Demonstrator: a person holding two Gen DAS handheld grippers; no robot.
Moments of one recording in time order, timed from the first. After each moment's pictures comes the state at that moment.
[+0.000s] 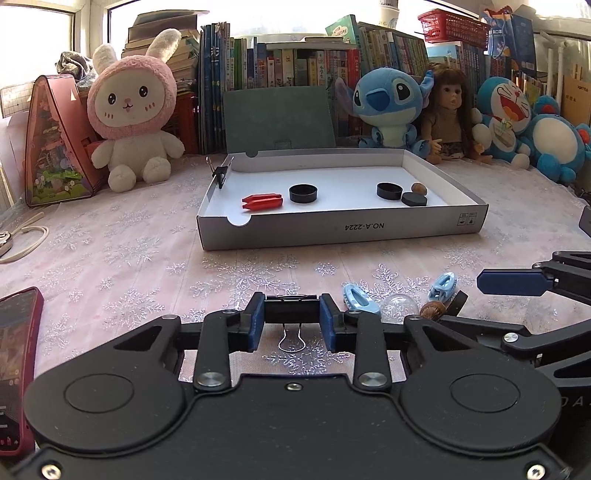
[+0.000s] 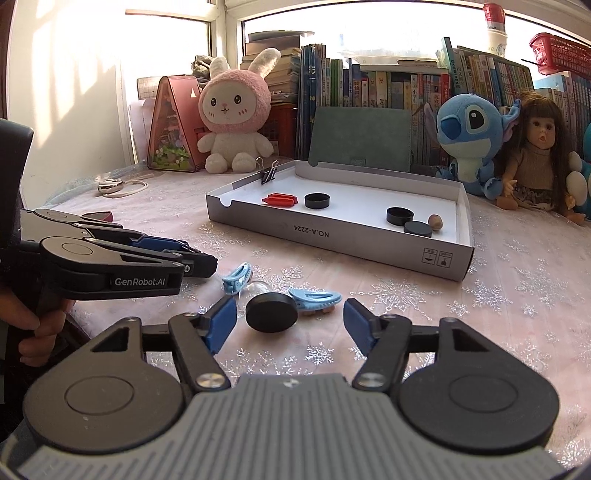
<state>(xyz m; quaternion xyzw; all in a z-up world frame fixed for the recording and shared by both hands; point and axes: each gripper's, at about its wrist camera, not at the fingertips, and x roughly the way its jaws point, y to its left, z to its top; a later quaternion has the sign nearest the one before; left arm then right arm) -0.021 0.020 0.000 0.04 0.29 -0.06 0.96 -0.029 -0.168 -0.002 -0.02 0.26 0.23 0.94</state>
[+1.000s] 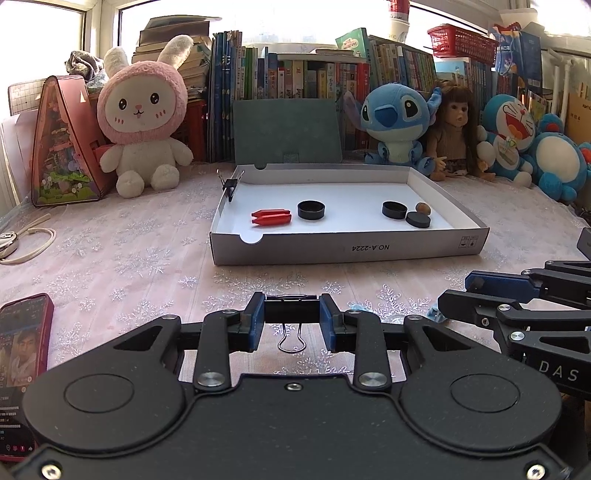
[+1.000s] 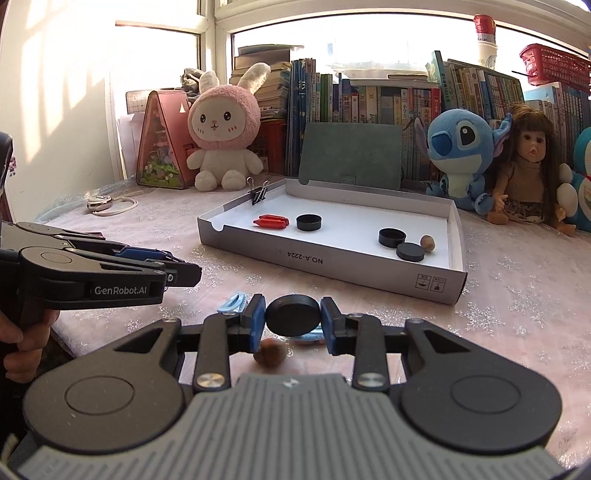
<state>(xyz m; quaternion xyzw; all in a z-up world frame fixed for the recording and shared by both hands) -0.021 0.029 0.018 0.02 0.28 -0.06 0.96 -0.023 -0.165 0.013 -0.02 0.24 0.20 0.95</state>
